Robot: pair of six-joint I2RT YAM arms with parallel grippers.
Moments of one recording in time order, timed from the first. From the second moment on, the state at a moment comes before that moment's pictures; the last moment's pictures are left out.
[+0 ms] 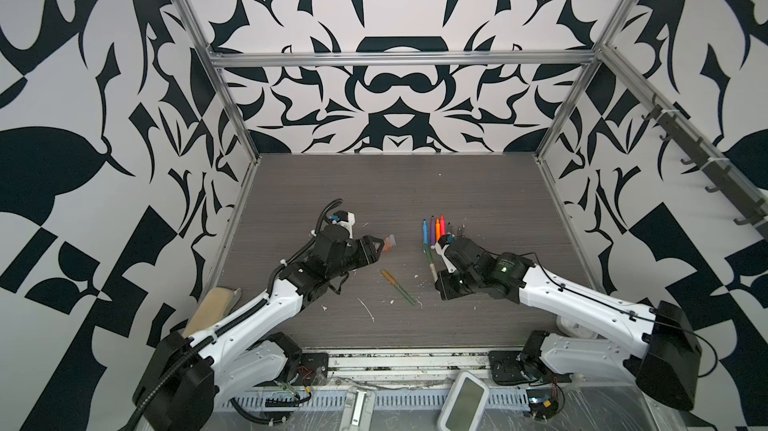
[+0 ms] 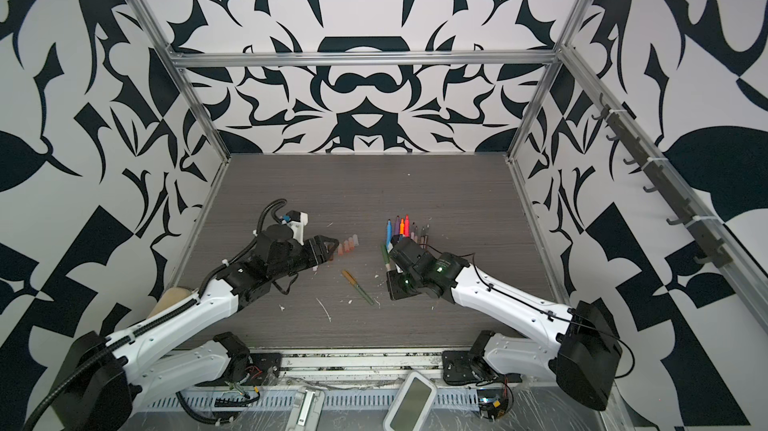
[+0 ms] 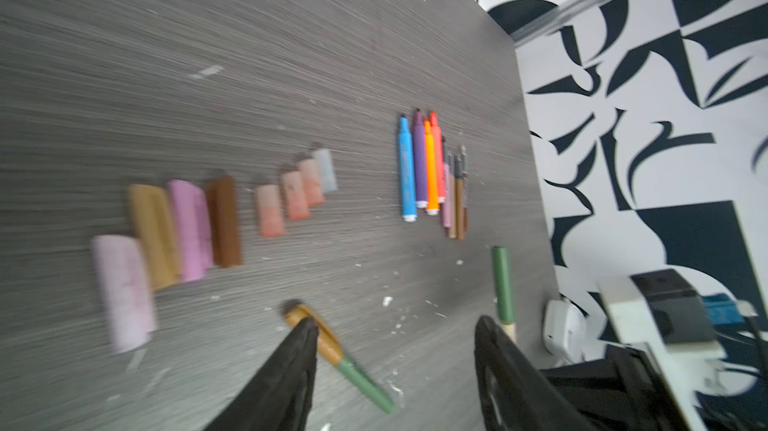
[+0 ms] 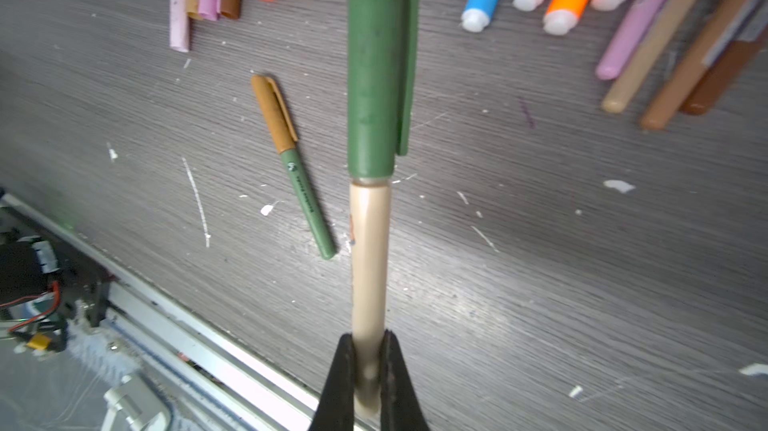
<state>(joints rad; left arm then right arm) -0.67 1.09 0.59 -0.04 0.18 -0.88 0.86 1.17 0.79 -0.67 -0.11 0.64</state>
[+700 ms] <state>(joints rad) -0.81 1.39 0.66 0.22 0.38 -1.06 0.86 1.20 0.79 -0.52 -0.23 0.69</state>
